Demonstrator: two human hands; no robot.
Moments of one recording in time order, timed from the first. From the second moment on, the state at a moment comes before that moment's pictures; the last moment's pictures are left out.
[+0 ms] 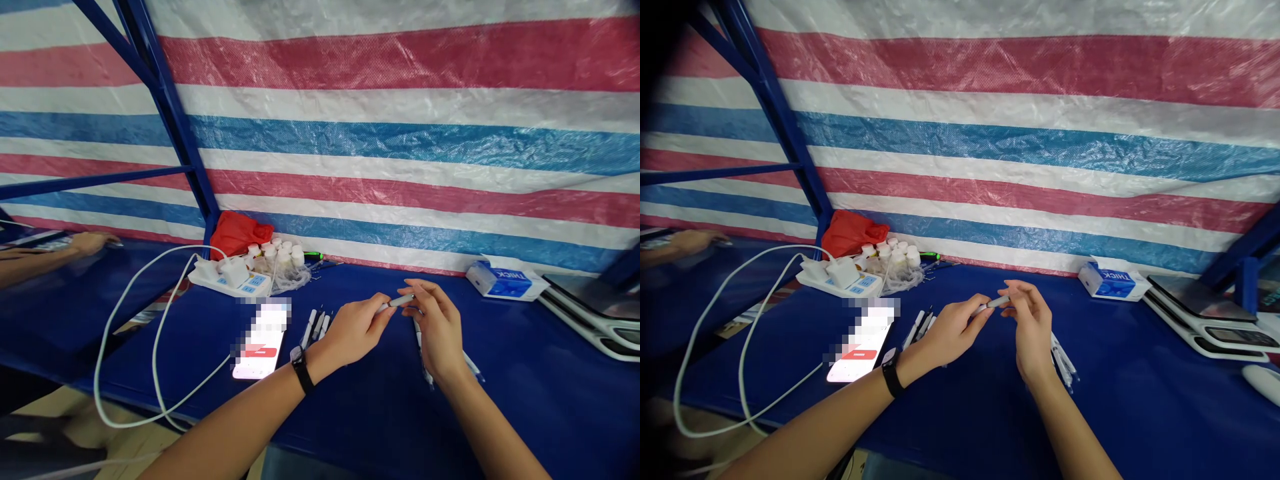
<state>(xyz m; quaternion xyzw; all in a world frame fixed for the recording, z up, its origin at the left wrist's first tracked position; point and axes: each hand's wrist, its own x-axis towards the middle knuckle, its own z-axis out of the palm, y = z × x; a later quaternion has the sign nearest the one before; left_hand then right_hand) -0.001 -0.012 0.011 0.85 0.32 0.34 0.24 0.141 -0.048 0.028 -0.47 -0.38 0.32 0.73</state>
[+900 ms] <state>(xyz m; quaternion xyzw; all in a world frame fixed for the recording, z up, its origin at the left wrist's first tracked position) -0.004 -0.008 0.013 0.85 0.32 0.37 0.22 0.136 -0.047 0.027 -0.45 -0.39 0.35 0.73</state>
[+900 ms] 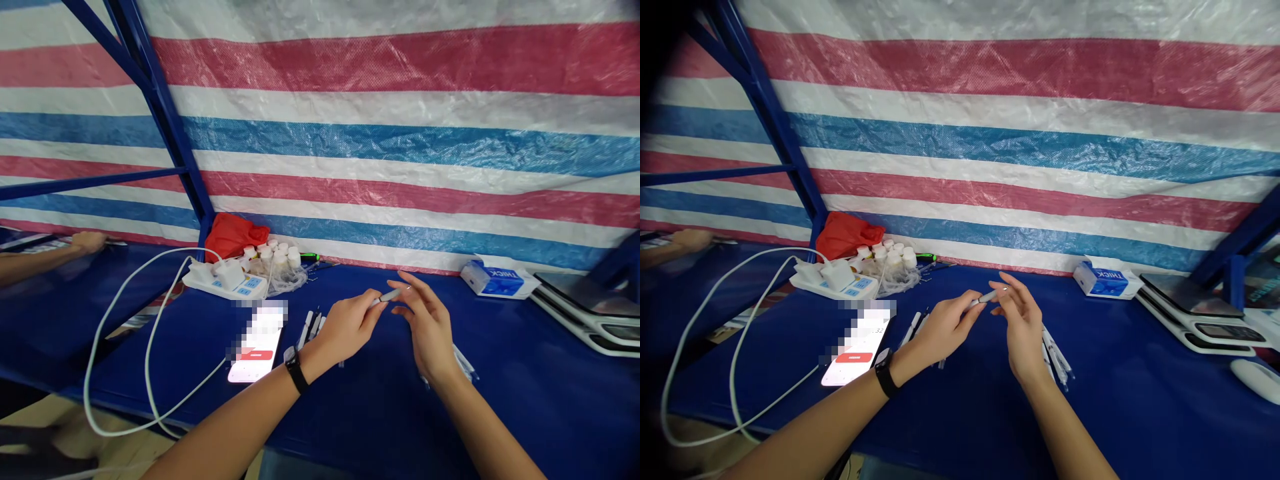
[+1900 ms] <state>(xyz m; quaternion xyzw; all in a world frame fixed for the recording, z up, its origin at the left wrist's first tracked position) 0.000 -0.010 0.009 0.87 0.31 0.34 0.17 0.133 -0.044 0.023 -0.46 -0.40 0.28 0.74</state>
